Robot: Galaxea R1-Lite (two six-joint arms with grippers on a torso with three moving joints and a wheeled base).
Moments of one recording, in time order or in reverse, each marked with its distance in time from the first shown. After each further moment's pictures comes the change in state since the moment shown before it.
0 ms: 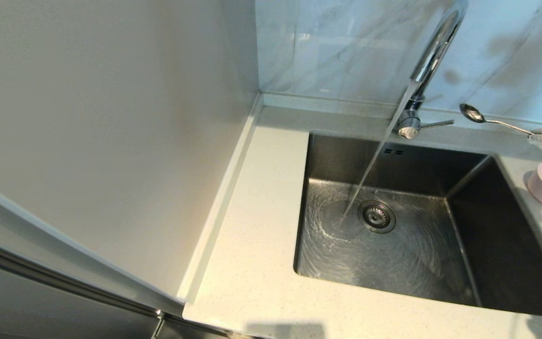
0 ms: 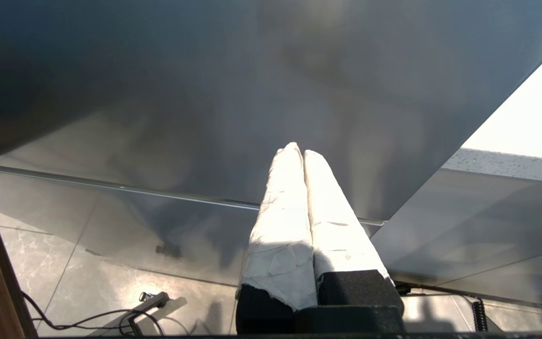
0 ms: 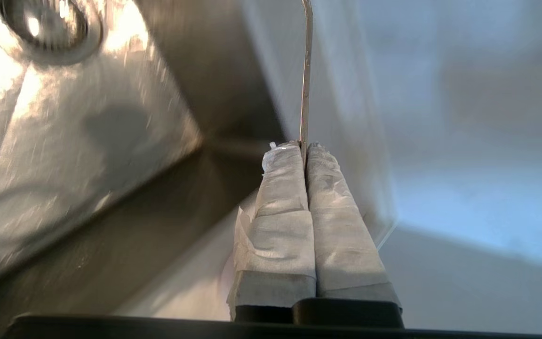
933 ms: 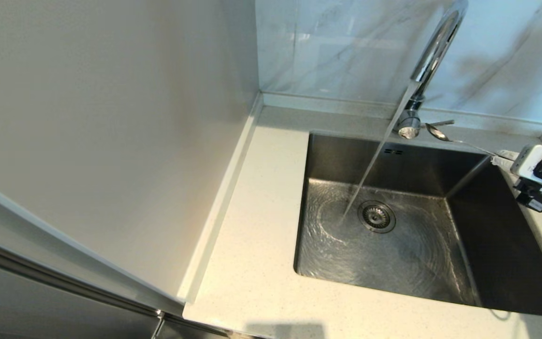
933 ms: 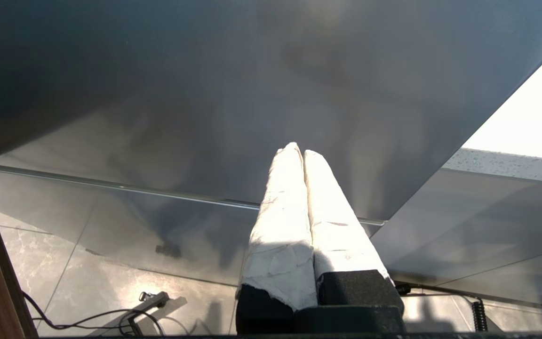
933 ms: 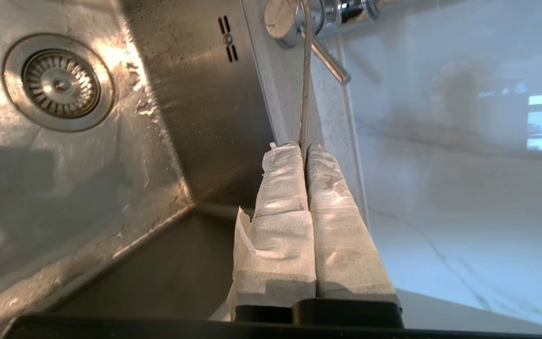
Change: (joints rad) left arm 0.000 0.000 0.000 0.000 0.000 0.000; right arm 0.171 -0.072 0.496 -0.615 -0.057 -0.024
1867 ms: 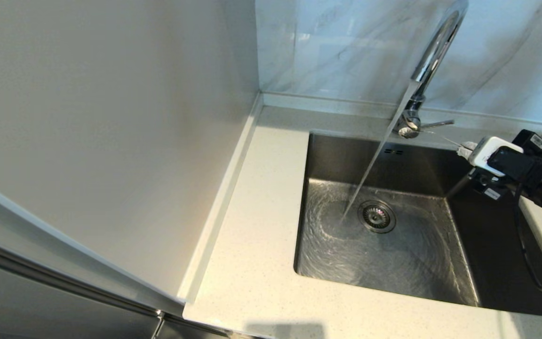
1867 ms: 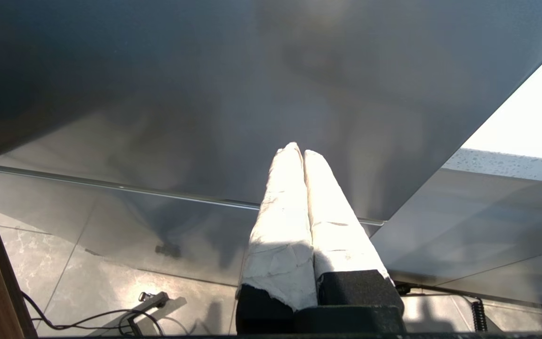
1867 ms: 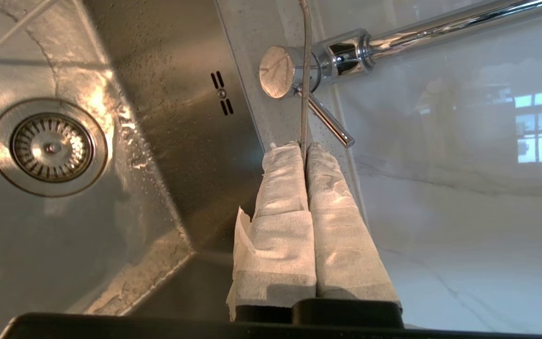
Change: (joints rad) left arm 0.000 0.000 0.000 0.000 0.000 0.000; right arm 0.162 0.112 -0.013 -0.182 -0.139 0.082
